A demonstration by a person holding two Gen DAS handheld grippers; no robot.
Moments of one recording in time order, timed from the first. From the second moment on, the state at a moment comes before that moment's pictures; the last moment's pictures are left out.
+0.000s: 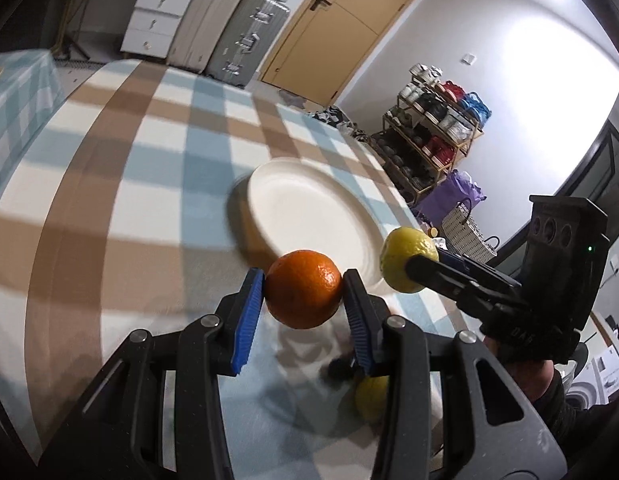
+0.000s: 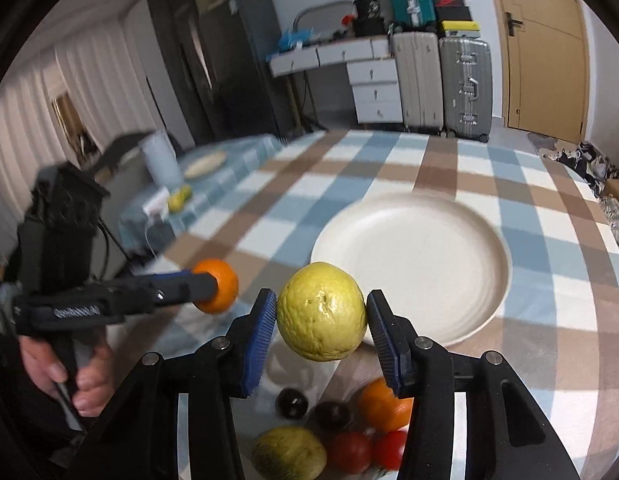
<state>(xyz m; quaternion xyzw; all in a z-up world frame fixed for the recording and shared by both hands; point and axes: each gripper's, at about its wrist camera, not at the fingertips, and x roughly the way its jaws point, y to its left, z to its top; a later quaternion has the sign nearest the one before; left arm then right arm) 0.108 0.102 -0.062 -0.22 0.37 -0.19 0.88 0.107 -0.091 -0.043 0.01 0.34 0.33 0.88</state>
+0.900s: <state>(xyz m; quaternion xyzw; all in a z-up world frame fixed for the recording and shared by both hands) 0.310 0.013 -0.090 -0.12 0.44 -0.20 0.87 0.300 -0.137 -0.077 0.12 0.40 0.35 0.84</state>
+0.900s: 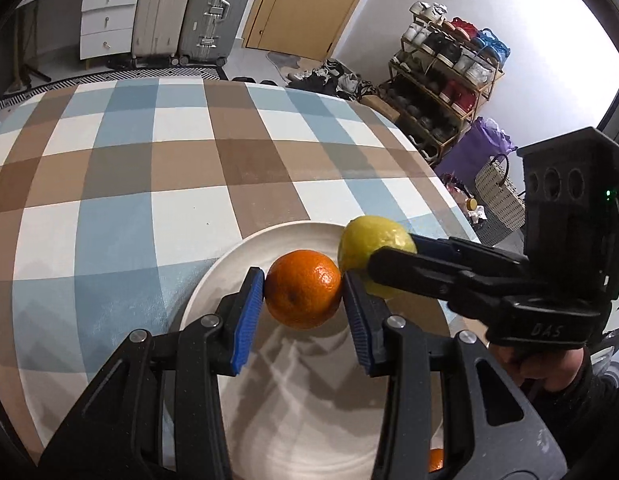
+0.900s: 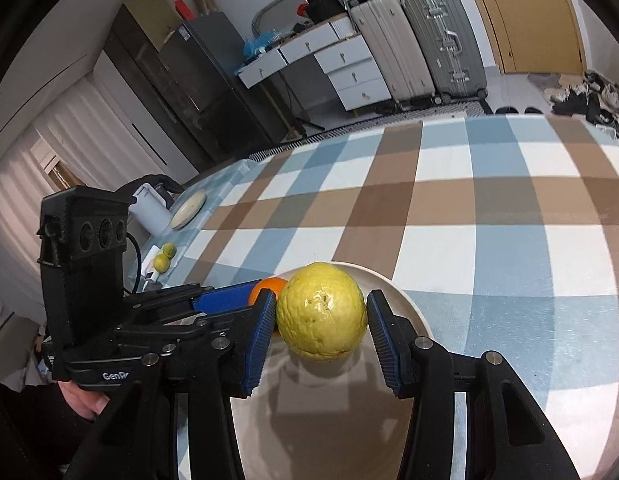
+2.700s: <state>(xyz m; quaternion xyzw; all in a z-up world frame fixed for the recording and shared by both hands) 0.015 -0.003 0.047 -0.05 0.29 -0.07 0.95 0.026 -0.193 0.041 0.06 0.19 0.29 0.94</state>
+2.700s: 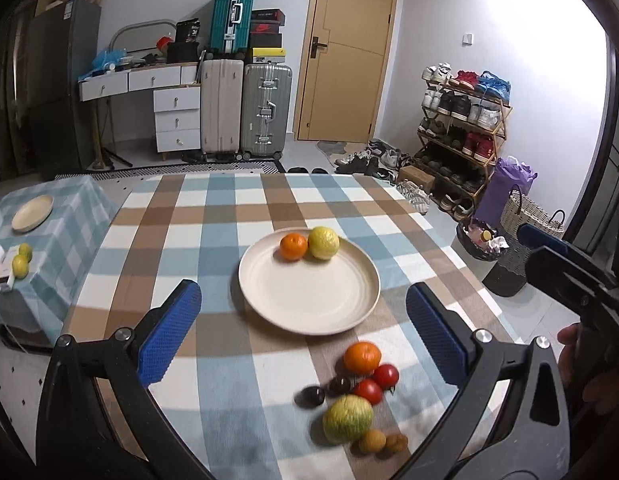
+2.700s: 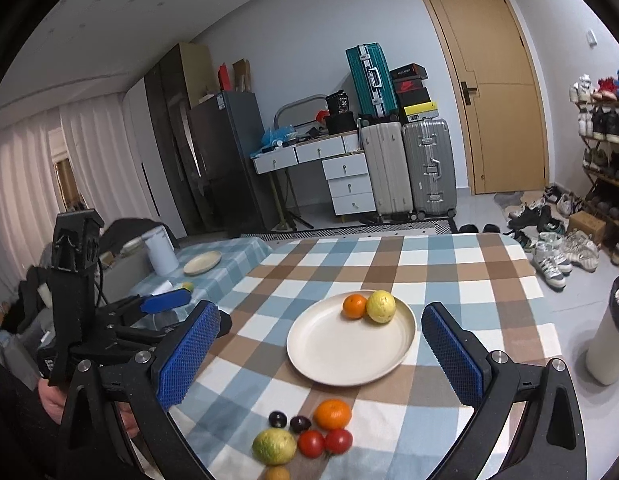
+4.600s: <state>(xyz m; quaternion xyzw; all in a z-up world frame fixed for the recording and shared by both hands) -0.037 0.020 -0.086 -0.13 0.36 -0.11 0.92 -0.025 -0.149 -0.127 0.00 0.36 0.33 0.87</state>
